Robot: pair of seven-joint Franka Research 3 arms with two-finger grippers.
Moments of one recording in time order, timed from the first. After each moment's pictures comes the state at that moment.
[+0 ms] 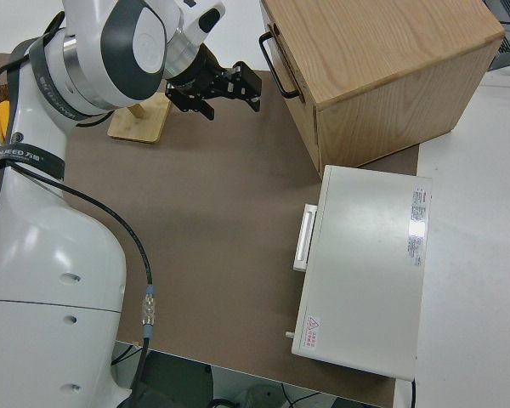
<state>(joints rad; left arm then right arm) 0.03 0.04 -0.06 -1.51 0.00 1.52 0.02 0.16 0.13 -0.03 -1.44 -0.33 1.62 0.03</state>
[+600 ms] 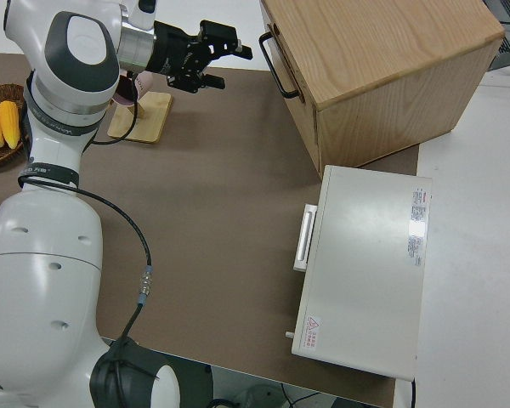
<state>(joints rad) 0.03 0.04 -0.06 -1.51 0.00 1.52 0.02 0.31 0.24 -0.02 -1.44 -0.87 1.75 0.10</state>
